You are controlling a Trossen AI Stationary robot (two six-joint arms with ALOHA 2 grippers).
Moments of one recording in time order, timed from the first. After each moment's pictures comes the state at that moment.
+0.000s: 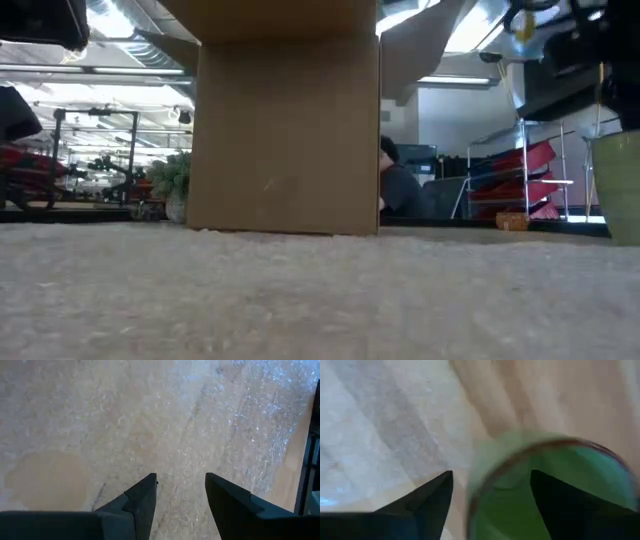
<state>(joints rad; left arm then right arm) -0.83 1.64 0.86 -0.30 -0.44 -1.20 0.56 1.41 0.91 -1.05 0.08 1.04</state>
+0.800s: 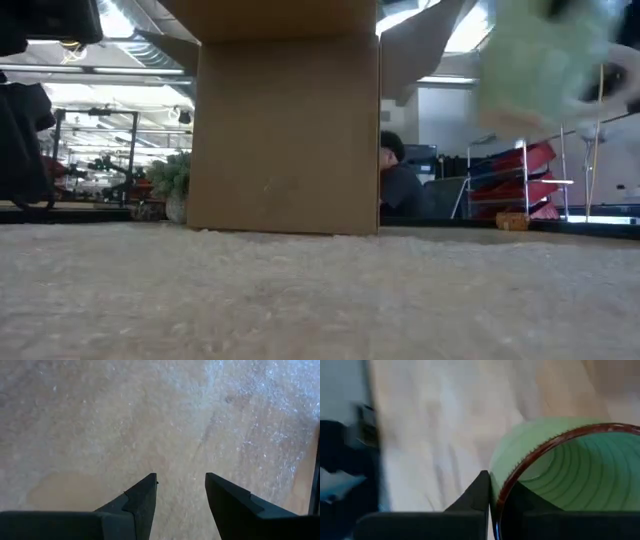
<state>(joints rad) -0.82 1.64 0.87 -0.30 -0.54 -1.22 0.56 1.51 1.29 -0.81 0.22 0.76</state>
